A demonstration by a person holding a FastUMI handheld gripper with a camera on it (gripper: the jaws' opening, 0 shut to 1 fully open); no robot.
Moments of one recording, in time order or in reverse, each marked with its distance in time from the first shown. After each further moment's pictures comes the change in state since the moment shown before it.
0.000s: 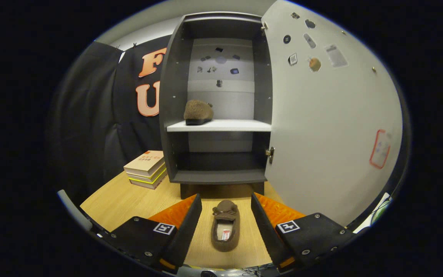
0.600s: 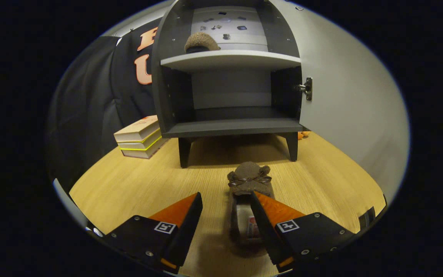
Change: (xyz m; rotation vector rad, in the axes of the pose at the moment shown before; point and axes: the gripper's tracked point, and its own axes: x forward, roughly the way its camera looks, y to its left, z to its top) arm 0.106 0.034 -0.136 0.010 0.177 0.047
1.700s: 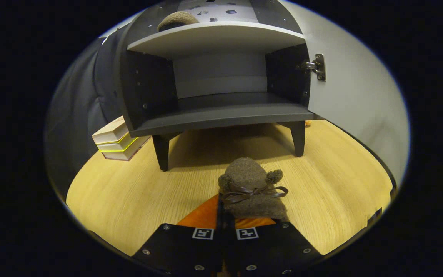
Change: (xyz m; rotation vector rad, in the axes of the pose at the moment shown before) arm 0.056 -0.014 0.012 0.052 0.086 -0.041
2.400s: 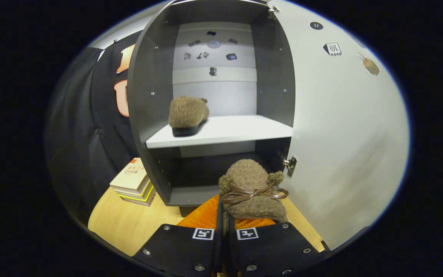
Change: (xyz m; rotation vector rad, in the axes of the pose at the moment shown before) arm -0.131 0.015 0.196 0.017 -0.208 -0.102
